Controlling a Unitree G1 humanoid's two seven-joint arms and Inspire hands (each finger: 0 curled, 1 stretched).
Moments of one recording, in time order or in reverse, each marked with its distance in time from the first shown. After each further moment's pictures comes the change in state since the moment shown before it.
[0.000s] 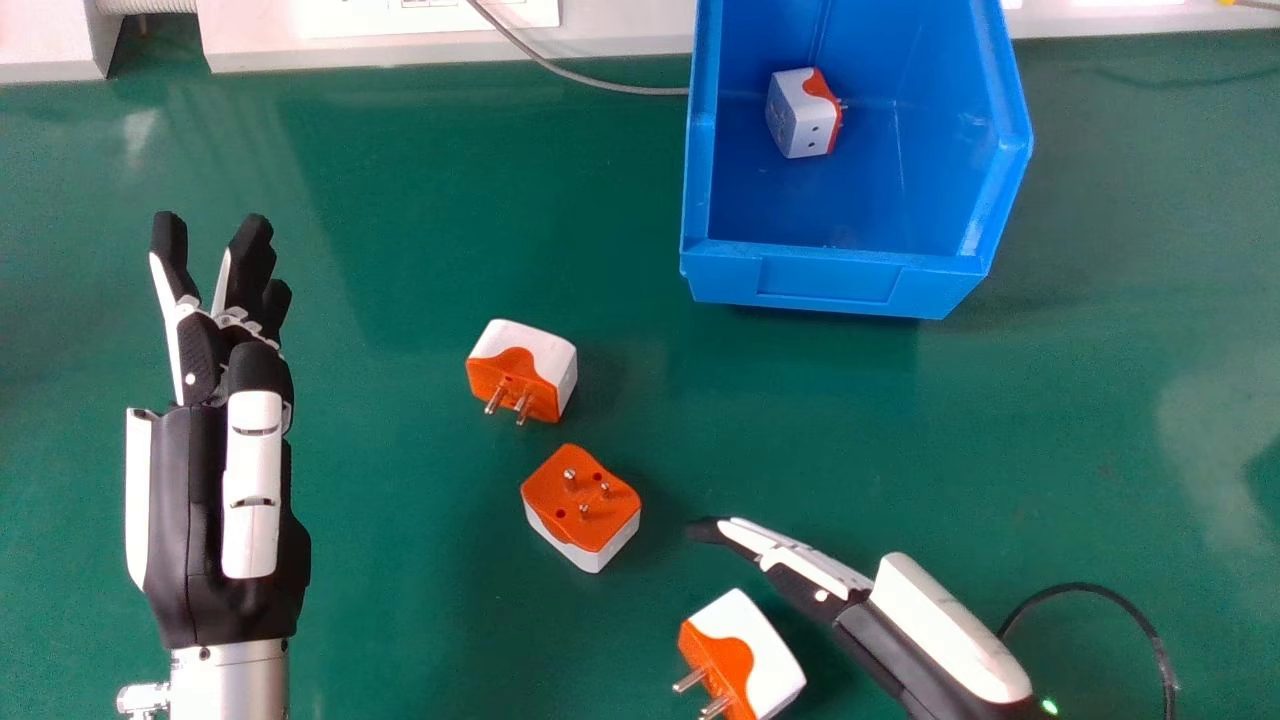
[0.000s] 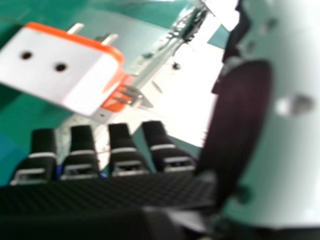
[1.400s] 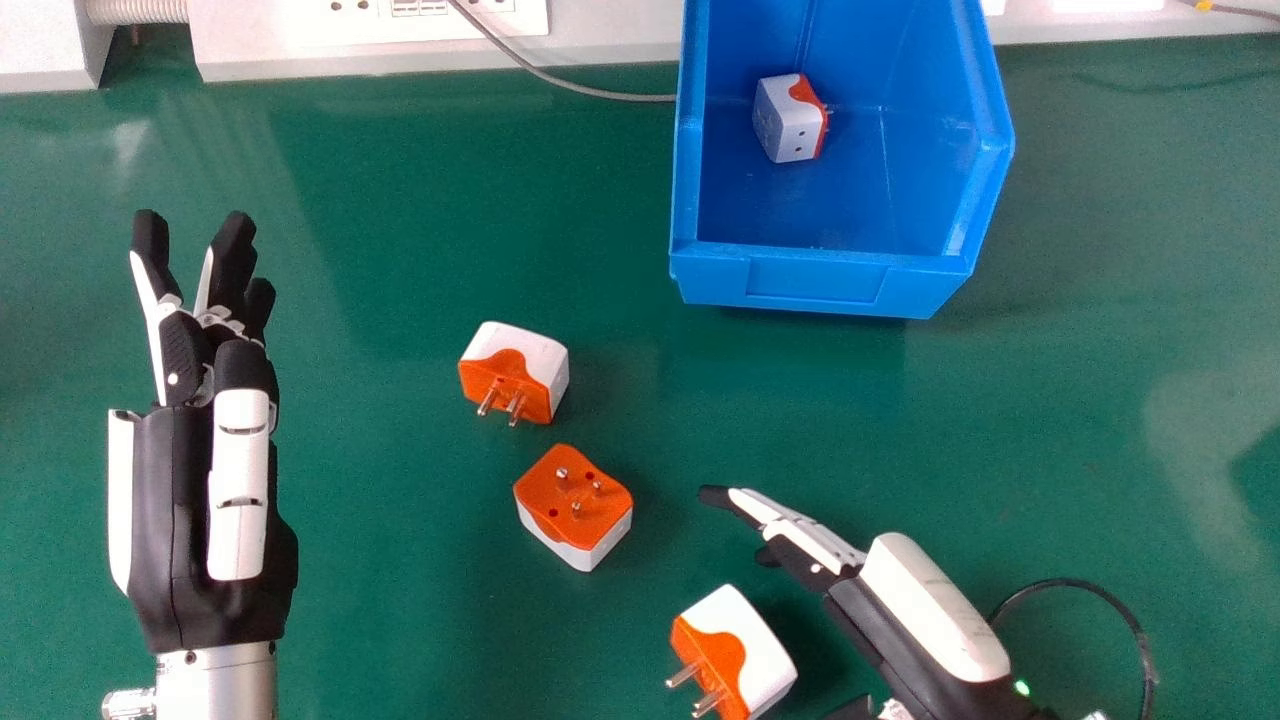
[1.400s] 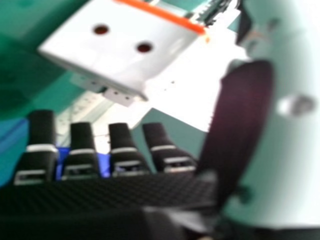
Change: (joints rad) left arm 0.034 0.002 0.001 -0.068 0.014 0.039 0.032; right arm -0.175 0.017 0.118 0.311 -0.169 -0.037 -0.372
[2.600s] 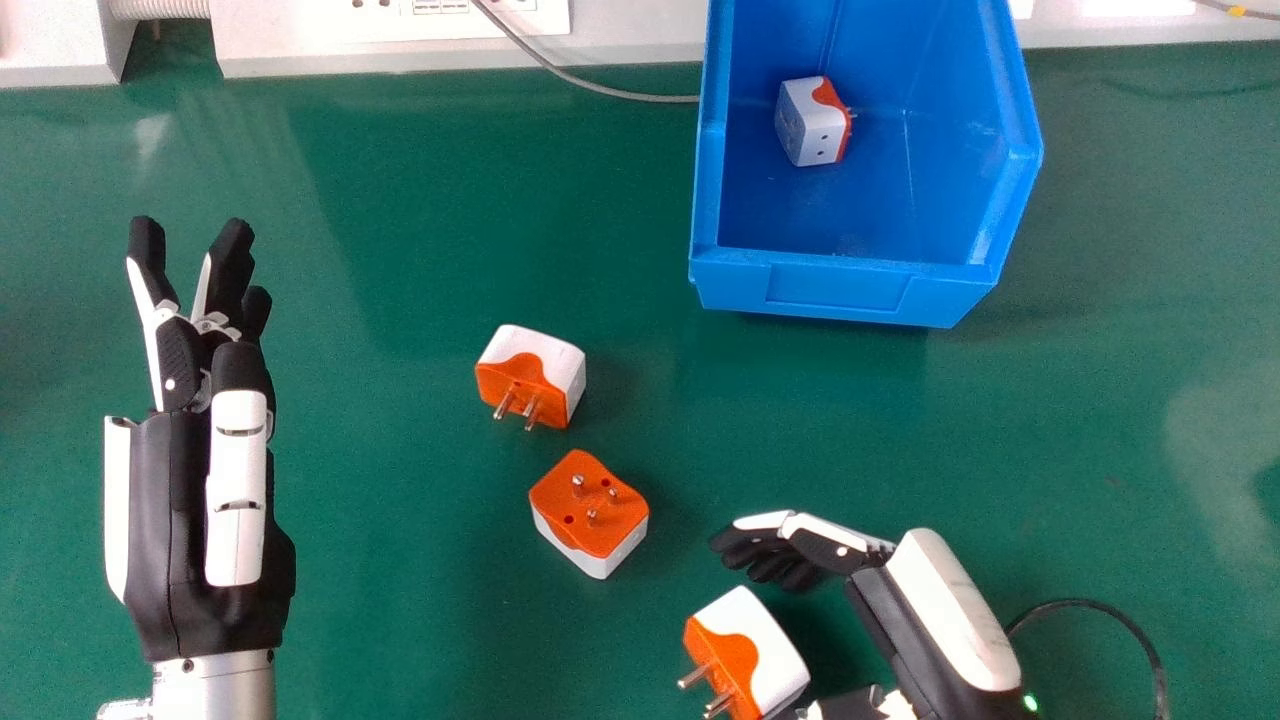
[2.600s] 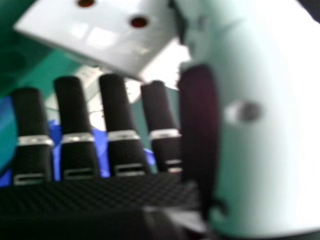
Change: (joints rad) left arm 0.046 0.000 -0.020 -0.079 0.028 0.044 0.054; right arm 0.013 0.040 0.019 0.030 -0.022 0.001 -0.209
